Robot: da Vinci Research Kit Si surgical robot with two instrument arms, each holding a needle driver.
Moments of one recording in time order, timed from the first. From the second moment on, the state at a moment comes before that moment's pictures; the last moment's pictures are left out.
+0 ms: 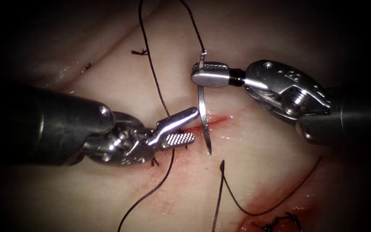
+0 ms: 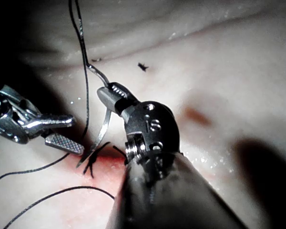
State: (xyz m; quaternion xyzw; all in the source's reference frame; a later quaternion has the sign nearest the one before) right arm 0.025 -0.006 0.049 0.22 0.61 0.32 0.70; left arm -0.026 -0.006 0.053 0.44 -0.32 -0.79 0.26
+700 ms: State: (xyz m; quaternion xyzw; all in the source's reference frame) right arm 0.027 -0.007 0.049 0.25 0.63 0.34 0.66; left arm -0.027 -0.006 0.054 0.46 -0.32 -0.78 0.26
